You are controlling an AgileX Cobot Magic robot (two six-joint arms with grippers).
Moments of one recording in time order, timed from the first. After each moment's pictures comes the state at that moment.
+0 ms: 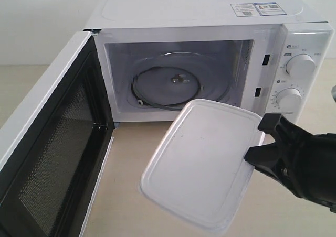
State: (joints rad) left arm 0.02 0.00 0.00 0.15 0.34 -0.15; right arm 0.49 0.99 -0.34 1.39 0.07 -0.29
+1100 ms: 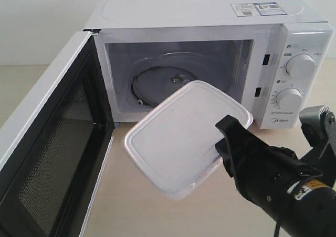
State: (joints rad) left arm 0.02 0.00 0.00 0.15 0.34 -0.15; right arm 1.04 1.38 -0.35 1.13 -0.79 0.53
